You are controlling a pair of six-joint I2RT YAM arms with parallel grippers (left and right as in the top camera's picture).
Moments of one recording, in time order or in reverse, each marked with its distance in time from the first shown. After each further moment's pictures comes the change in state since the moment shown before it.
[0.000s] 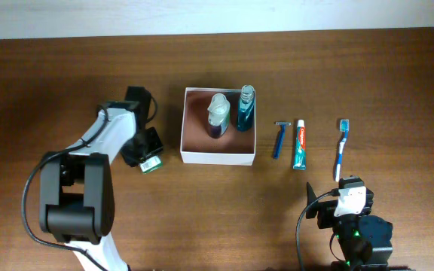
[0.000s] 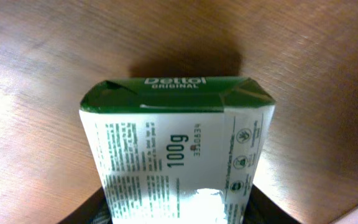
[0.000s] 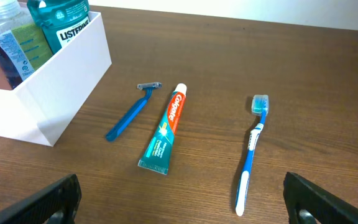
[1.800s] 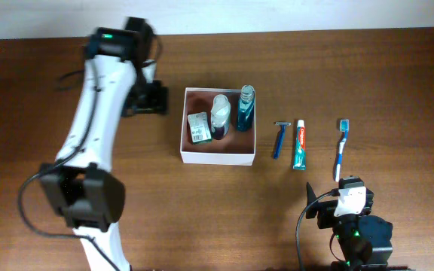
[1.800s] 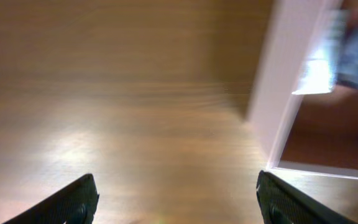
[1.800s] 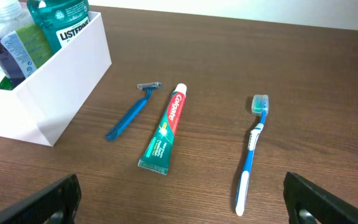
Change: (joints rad) left arm -0.060 0.098 0.838 -0.674 -0.056 0.365; right arm 0.000 0.000 0.000 0.000 0.000 0.000
